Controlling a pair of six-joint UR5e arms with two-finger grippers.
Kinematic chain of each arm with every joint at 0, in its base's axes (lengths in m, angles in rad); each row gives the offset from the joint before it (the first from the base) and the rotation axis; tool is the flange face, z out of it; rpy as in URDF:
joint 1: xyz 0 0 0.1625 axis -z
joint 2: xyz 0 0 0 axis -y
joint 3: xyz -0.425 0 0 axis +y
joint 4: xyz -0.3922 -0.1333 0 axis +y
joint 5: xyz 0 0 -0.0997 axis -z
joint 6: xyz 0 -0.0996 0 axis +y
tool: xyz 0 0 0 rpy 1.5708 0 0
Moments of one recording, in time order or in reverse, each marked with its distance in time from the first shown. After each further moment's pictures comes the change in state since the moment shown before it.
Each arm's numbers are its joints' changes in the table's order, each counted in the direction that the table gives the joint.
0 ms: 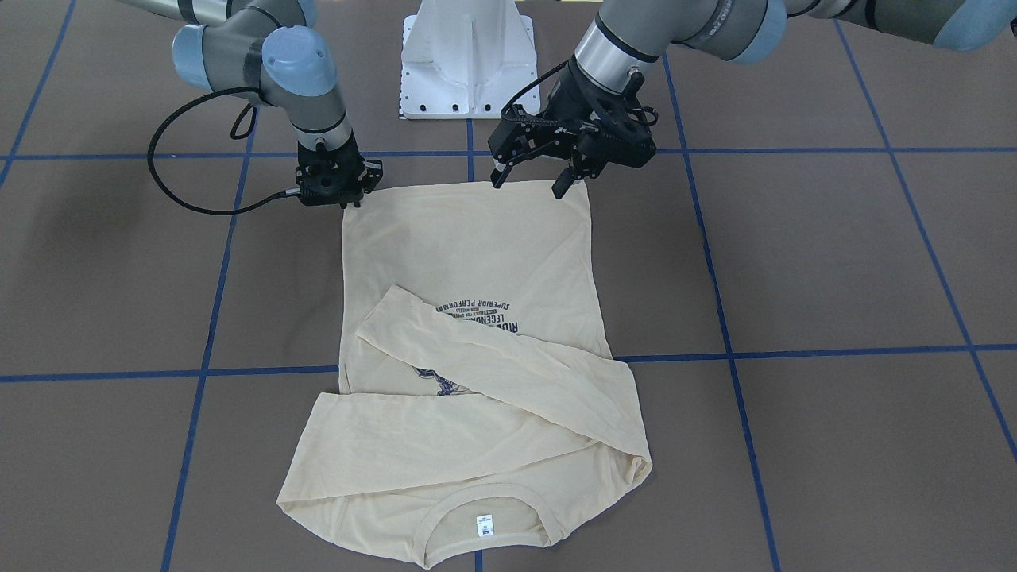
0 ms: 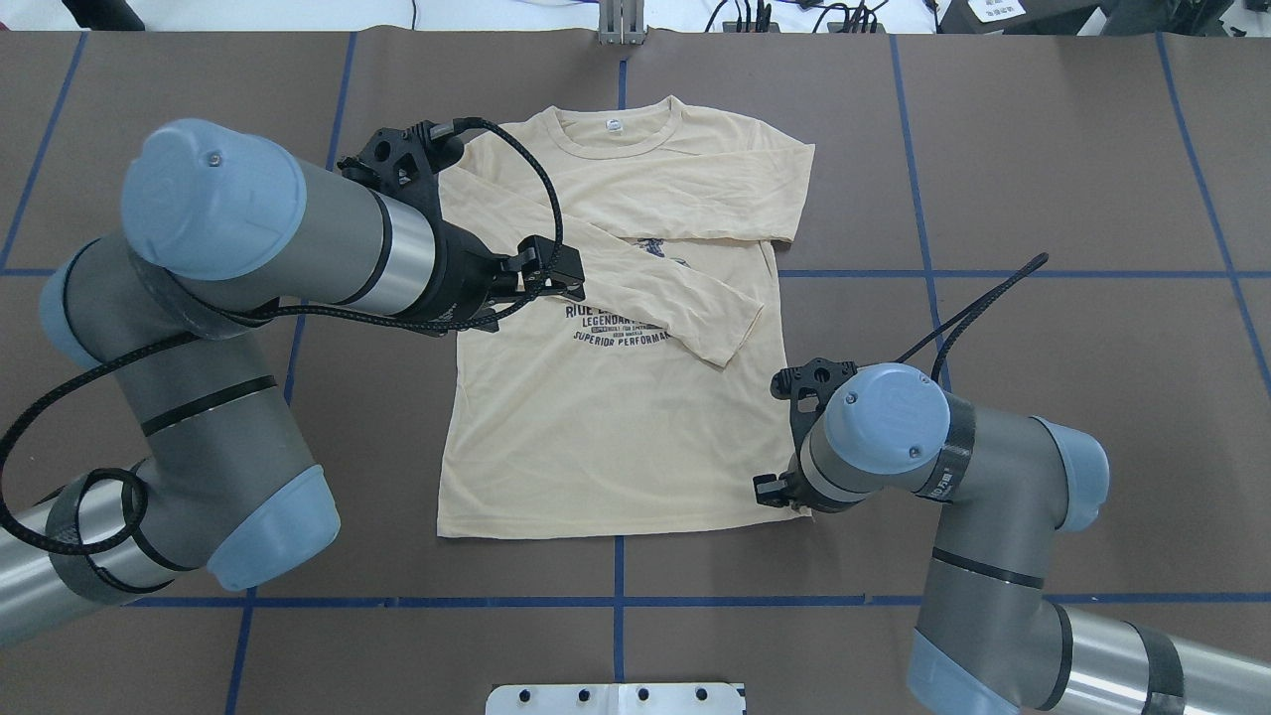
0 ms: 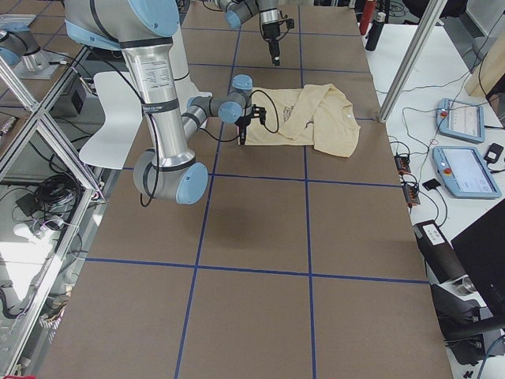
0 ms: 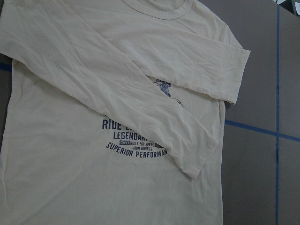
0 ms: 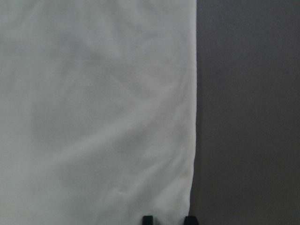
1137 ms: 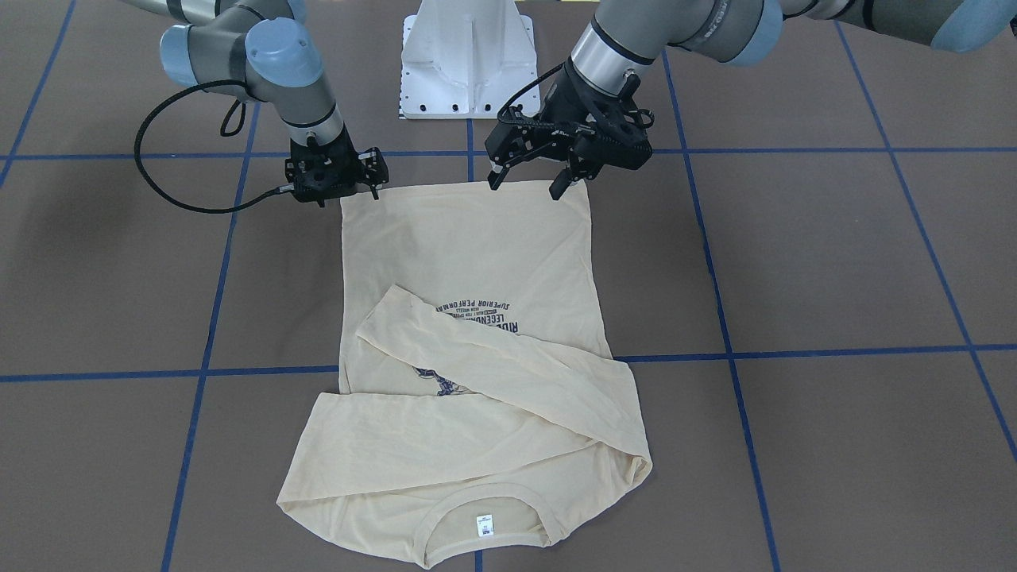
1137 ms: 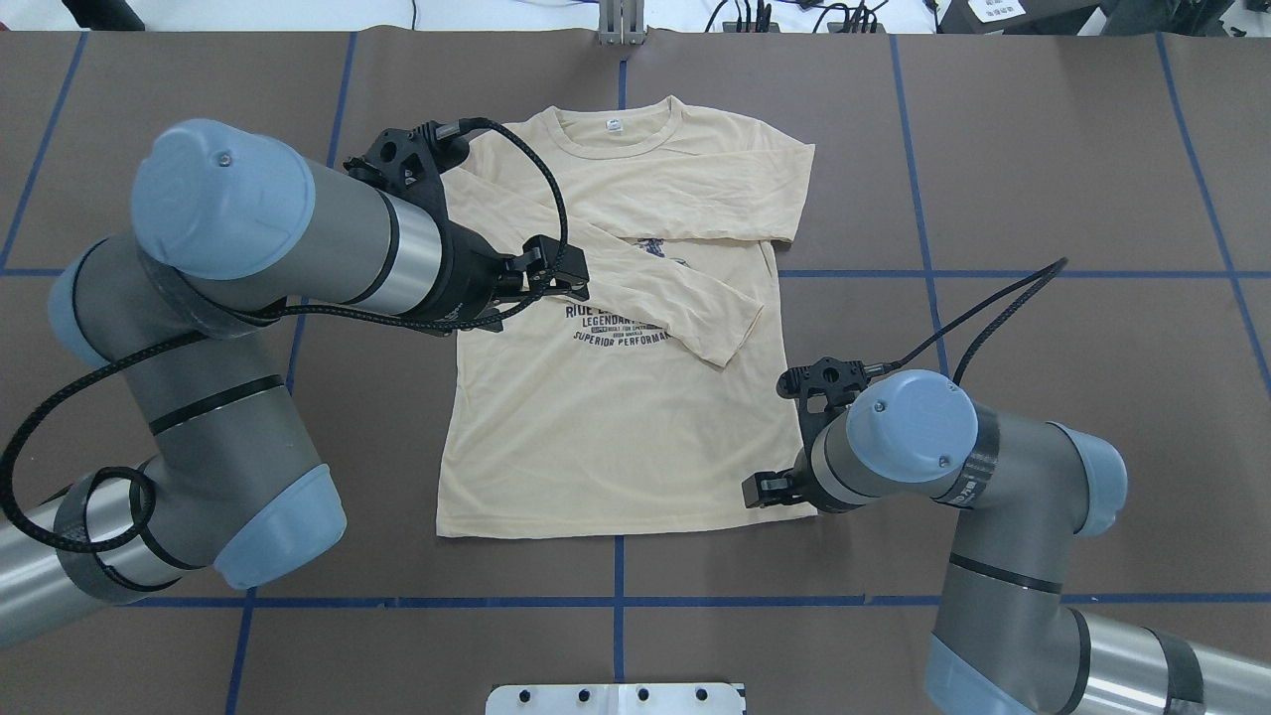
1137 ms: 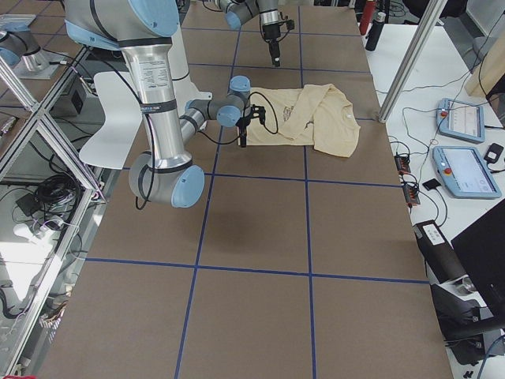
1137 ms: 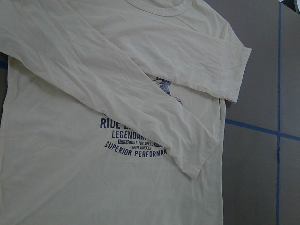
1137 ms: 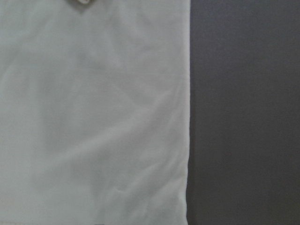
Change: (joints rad) left arm -0.001 -0.006 -0.008 0.001 0.001 0.003; right arm 0.005 -0.023 0.001 -0.094 -0.015 0.000
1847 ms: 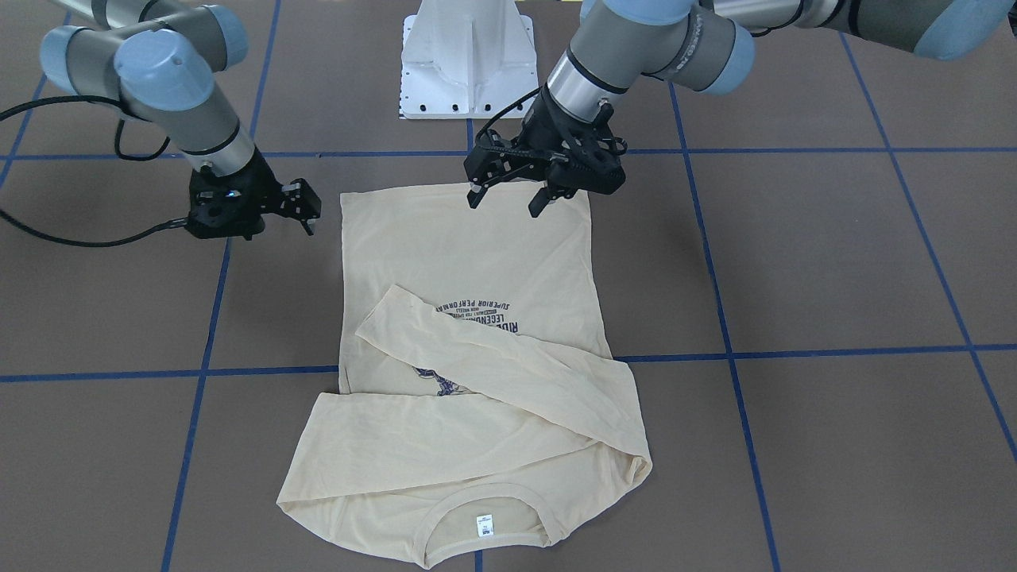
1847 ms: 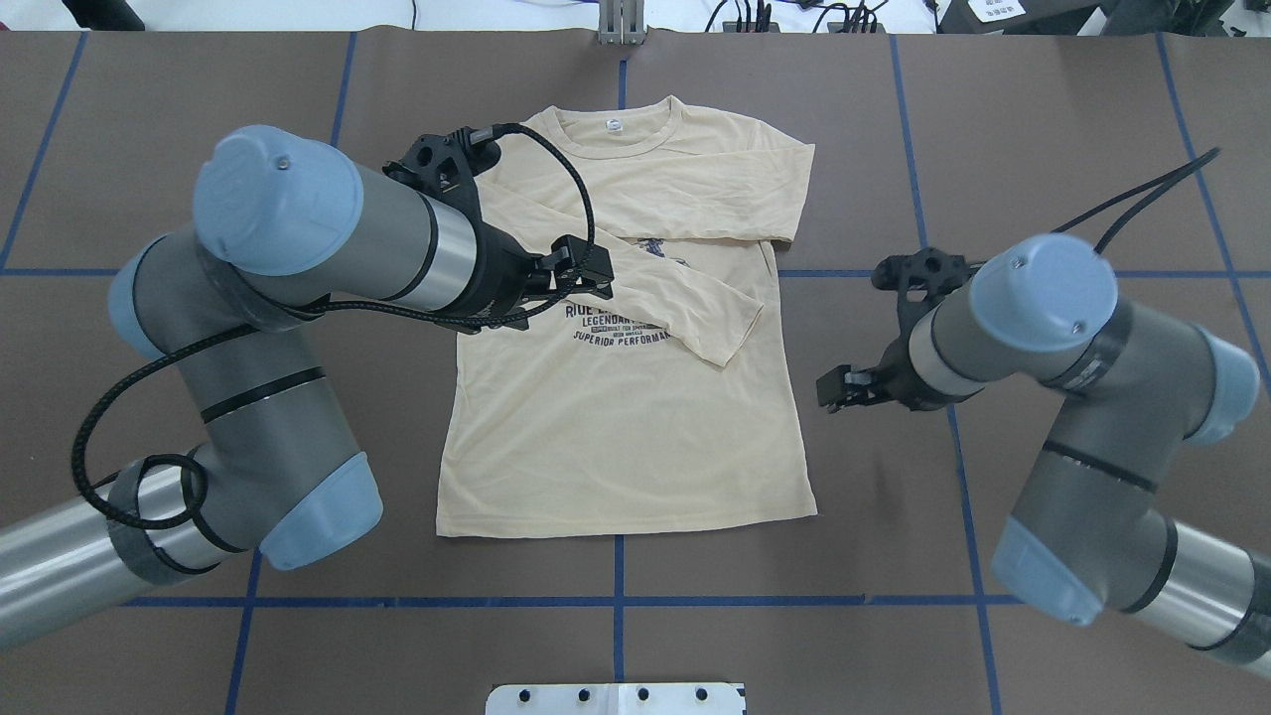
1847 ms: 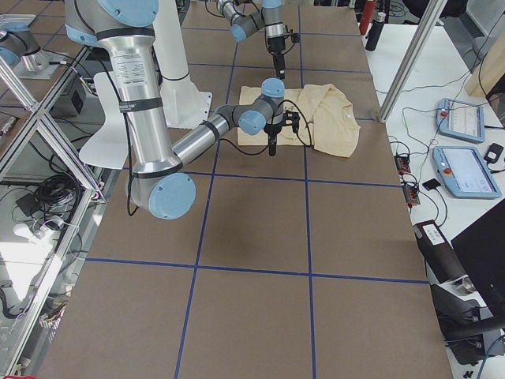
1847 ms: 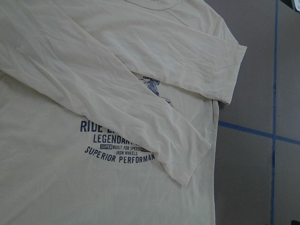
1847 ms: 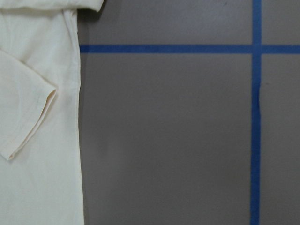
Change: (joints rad) left arm -0.008 -0.026 -0.066 0.053 -0.003 0.008; right arm -0.180 -0.073 -0.052 -0.022 0.087 0.046
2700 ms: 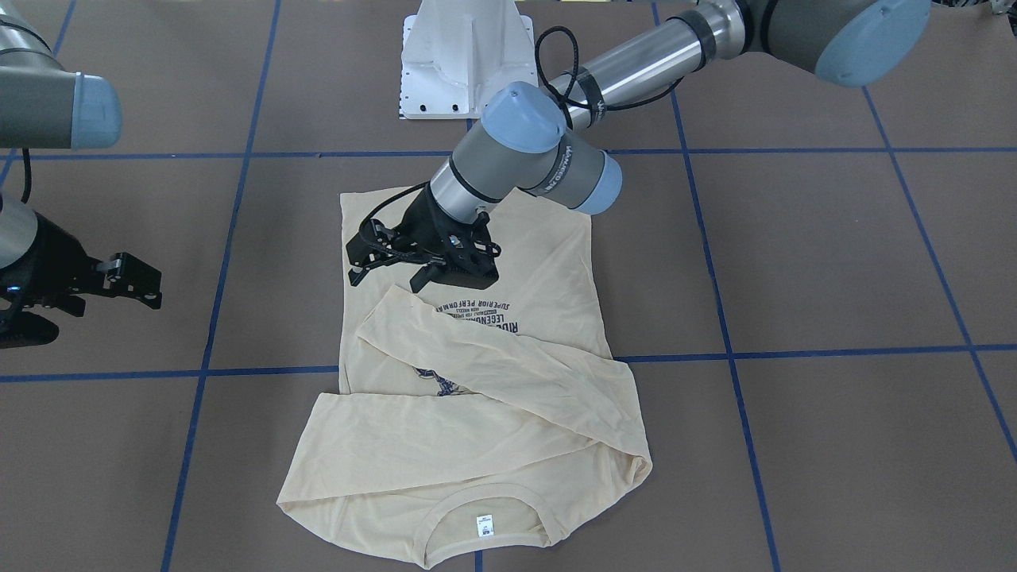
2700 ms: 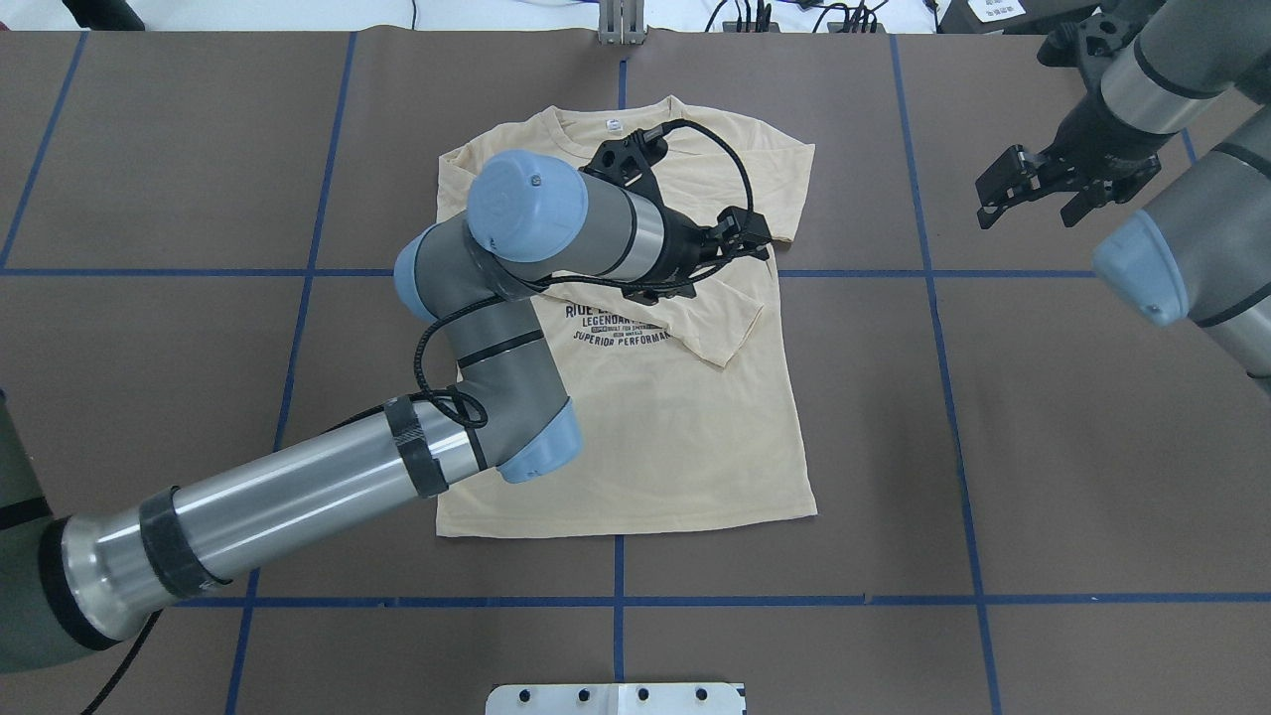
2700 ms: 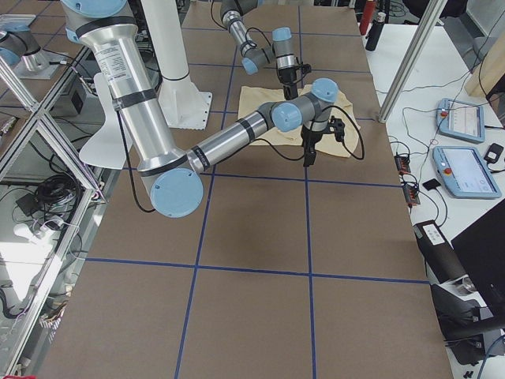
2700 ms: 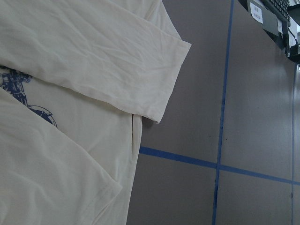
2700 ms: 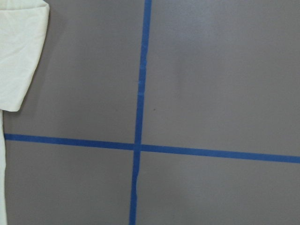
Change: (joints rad) left arm -0.040 -0.316 -0.600 0.484 0.030 0.156; right arm -0.489 0.119 0.156 0.247 0.357 0.483
